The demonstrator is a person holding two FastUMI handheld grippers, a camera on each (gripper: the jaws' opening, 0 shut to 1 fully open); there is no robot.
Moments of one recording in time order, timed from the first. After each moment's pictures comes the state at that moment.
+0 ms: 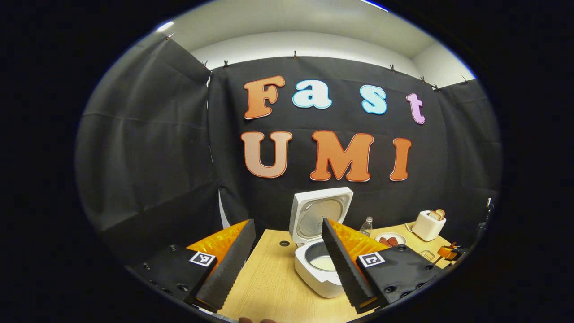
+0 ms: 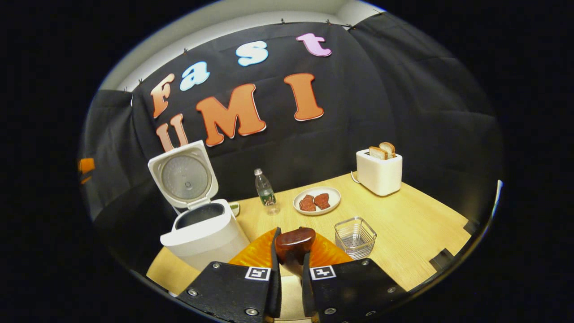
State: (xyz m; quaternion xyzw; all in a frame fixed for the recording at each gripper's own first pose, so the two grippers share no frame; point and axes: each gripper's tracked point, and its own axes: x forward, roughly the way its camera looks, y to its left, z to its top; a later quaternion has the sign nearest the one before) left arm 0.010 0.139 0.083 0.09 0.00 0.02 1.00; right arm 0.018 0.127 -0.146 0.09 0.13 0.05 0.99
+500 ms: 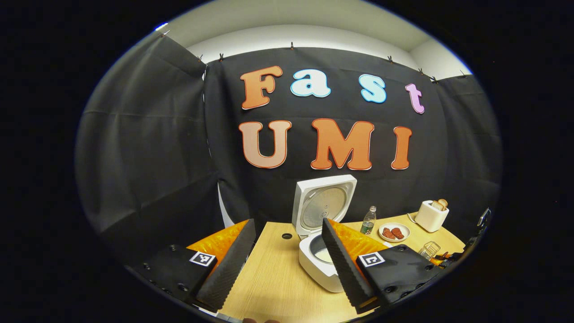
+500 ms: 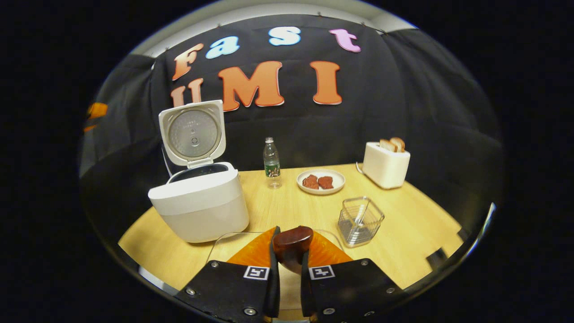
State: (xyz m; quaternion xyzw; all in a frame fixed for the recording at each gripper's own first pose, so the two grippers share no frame) left arm 0.022 0.153 0.060 0.10 0.03 0.02 0.99; right arm -0.010 0.155 -0.209 0.08 0.17 0.06 0.98
